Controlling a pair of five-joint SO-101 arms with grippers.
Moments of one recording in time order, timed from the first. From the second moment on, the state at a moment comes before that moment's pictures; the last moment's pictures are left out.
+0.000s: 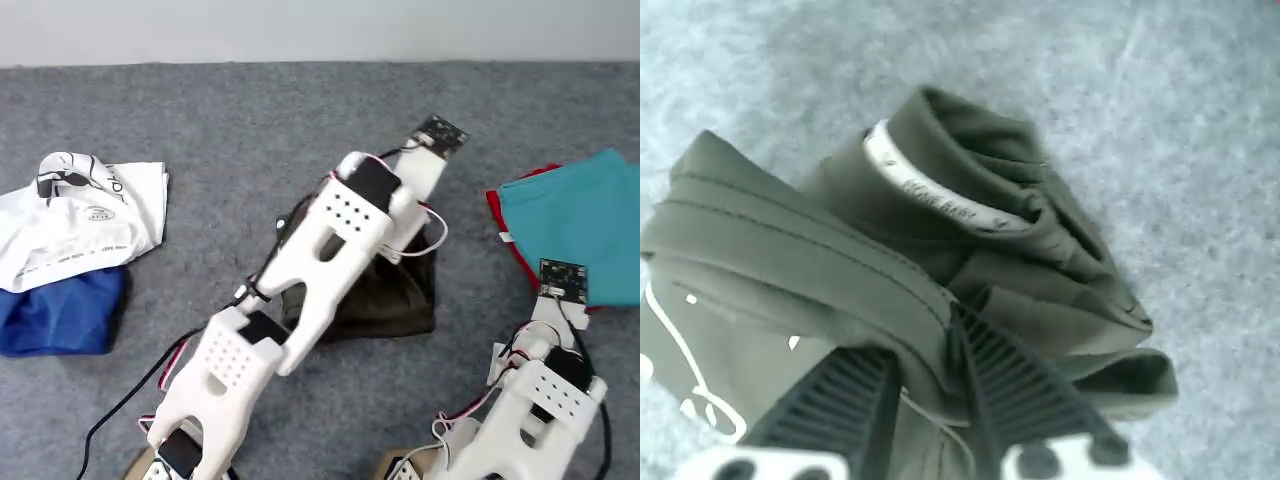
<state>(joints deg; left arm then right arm) 37.5 47.1 -56.9 99.0 5.5 35.7 -49.5 71.5 58.5 23.6</state>
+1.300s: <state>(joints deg) 45.2 52.2 -63.1 85.2 5.7 35.7 -49.5 71.5 57.8 23.6</state>
